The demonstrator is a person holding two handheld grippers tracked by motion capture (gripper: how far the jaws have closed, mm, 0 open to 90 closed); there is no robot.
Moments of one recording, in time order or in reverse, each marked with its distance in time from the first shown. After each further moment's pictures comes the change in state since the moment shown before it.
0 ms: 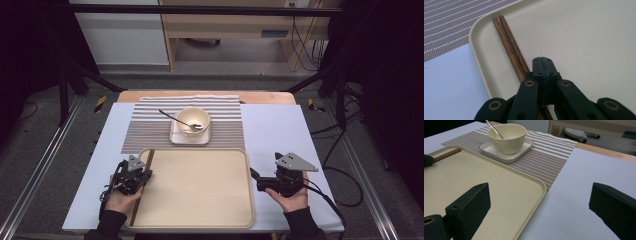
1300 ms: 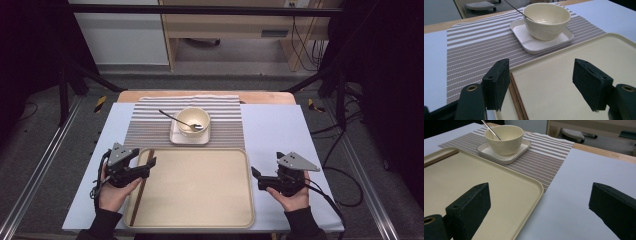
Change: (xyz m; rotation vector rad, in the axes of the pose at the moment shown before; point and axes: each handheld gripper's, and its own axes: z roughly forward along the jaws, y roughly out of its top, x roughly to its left) left arm 0.004 0.036 -0.050 -0.309 -0.010 -0.086; right arm -0.002 0.001 -0.002 -0.005 -0.016 0.010
